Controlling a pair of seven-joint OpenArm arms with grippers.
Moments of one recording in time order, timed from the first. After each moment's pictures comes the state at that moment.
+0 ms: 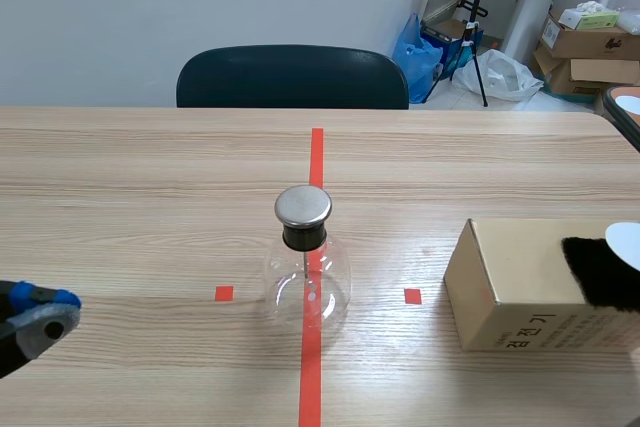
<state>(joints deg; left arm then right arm) 48.1 -49.7 -7.9 102.7 -2.2 -45.0 -48.3 -43.9 9.5 22.3 84.9 -63.0 -38.5 34.1</state>
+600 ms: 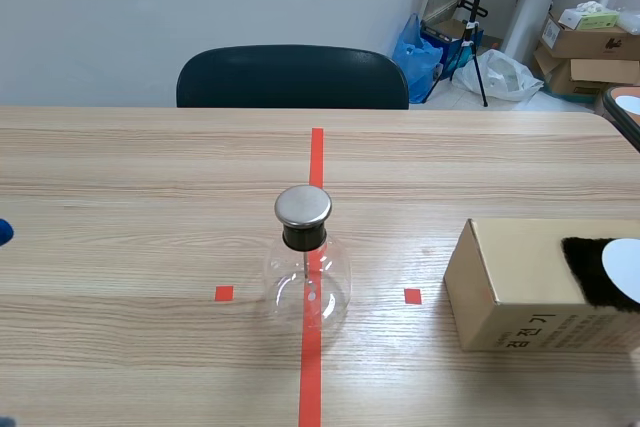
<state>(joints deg) 60.9 -42.7 -22.3 111.7 3.7 -45.1 -52.4 -38.0 9.5 23.6 74.1 -66.4 -38.5 35.9</state>
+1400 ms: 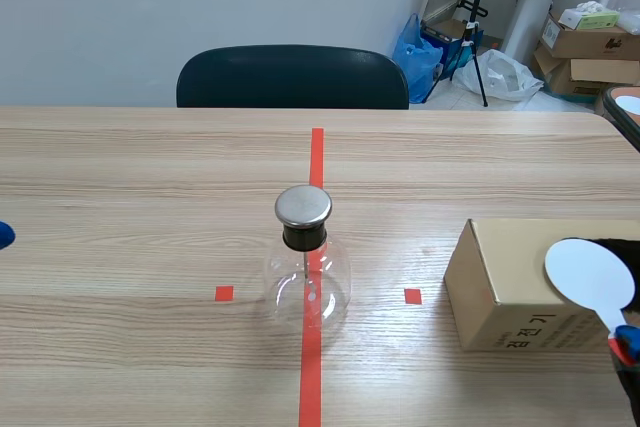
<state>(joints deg) 60.7 -42.7 -22.2 111.7 8.3 -45.1 -56.0 -37.4 8.9 23.6 73.9 -67.8 -39.0 44.3</state>
